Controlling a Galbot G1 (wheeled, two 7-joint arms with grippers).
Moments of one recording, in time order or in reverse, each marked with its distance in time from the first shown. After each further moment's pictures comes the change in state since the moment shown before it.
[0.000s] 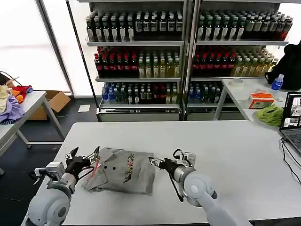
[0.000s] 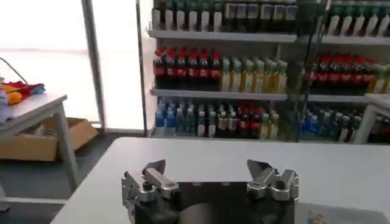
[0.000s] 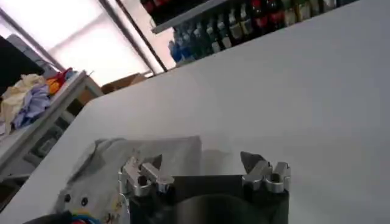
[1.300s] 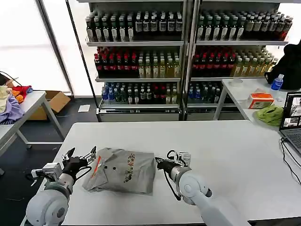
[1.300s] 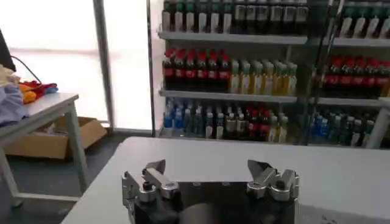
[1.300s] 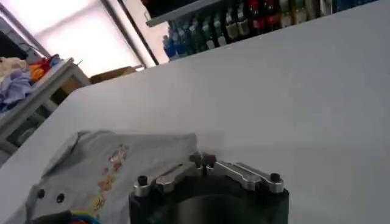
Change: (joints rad) left arm 0.011 -0.025 -0.022 -0.004 0.018 0.003 -0.001; right arm 0.016 -0.001 -0.032 -0.034 -0.088 -0.001 -0.003
